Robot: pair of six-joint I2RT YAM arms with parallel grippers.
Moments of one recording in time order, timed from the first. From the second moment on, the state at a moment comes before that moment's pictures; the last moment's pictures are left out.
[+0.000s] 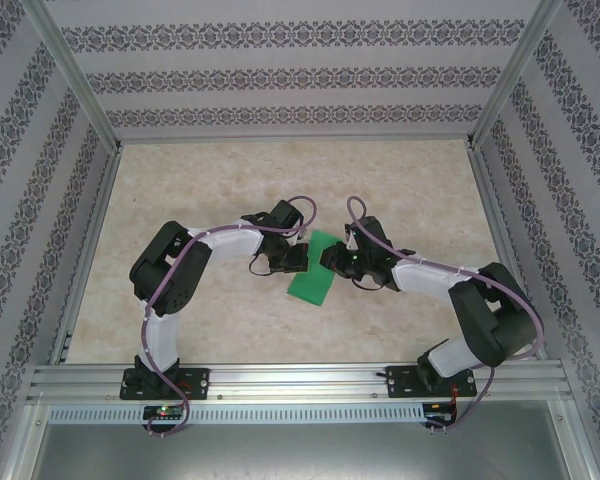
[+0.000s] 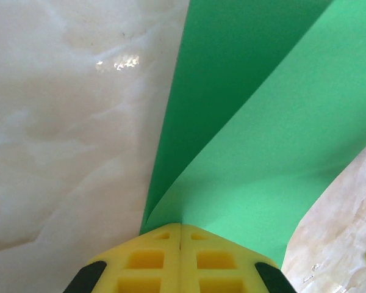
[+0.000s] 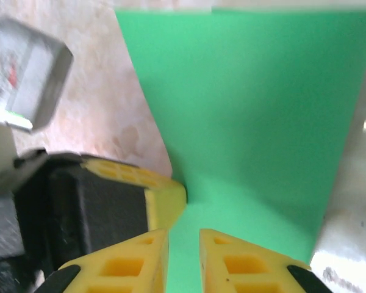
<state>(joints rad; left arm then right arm) -0.66 1.98 1.24 -0.44 0.41 -0.64 0.51 1.51 0.65 0.04 -0.38 0.85</state>
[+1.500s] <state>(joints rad) -0.66 1.99 1.25 -0.46 0.41 -0.63 0.39 1.67 0.79 0.01 -0.43 0.79</state>
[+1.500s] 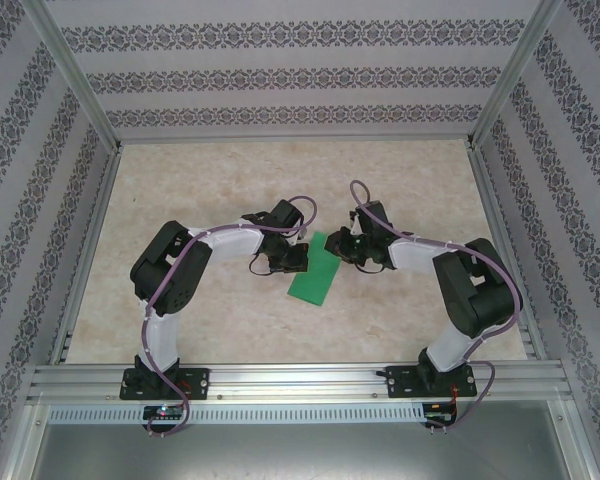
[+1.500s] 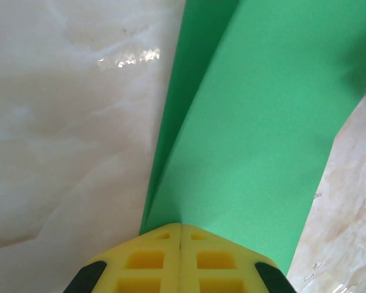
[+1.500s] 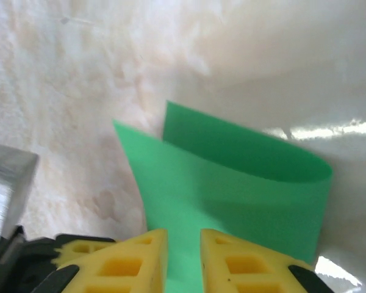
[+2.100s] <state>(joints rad) -0.66 1.99 1.25 -0.47 0.41 -0.63 0.35 1.75 0.81 0.01 -0.44 0.79</state>
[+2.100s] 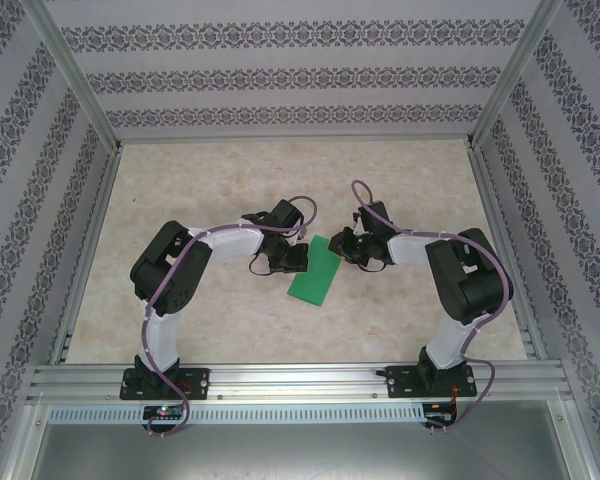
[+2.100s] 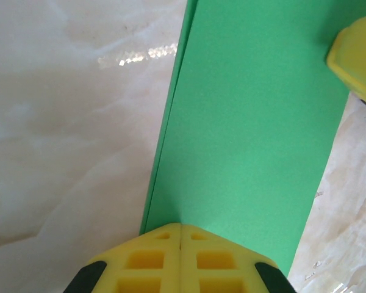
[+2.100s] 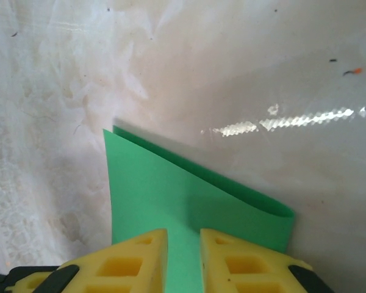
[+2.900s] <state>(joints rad) -0.66 1.99 1.25 -0.47 0.41 -0.63 0.30 1.78 0.86 -0.03 -0.45 0.79</state>
